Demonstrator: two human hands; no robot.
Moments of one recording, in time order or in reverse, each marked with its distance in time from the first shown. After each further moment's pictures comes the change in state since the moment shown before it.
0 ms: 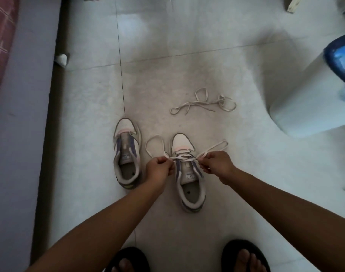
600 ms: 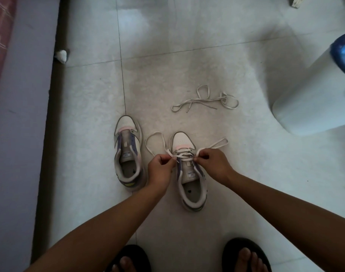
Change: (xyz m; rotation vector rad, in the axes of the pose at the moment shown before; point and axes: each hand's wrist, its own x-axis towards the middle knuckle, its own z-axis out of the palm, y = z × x) left_hand -0.006 -0.008 0.001 0.085 0.057 0.176; right_hand -0.004 0.001 0.008 -0.585 0.038 -0.418
